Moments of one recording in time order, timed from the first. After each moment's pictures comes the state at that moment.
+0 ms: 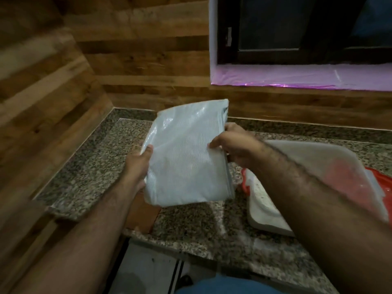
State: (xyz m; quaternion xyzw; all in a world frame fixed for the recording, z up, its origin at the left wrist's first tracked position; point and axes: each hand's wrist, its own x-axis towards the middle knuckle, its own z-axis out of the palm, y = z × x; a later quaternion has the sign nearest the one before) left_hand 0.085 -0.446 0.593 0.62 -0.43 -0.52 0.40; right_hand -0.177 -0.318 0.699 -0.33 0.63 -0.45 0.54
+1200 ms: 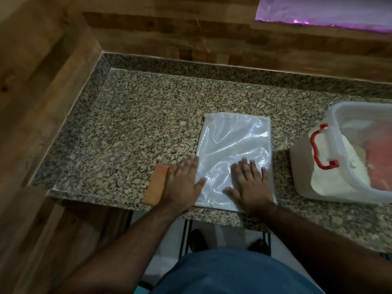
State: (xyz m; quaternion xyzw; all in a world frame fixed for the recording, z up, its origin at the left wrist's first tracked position) left_hand 0.175 -0.423 0.419 0.41 -0.89 -0.17 -0.02; right_hand -0.044 -0.283 0.419 -0.57 0.80 0.05 0.16
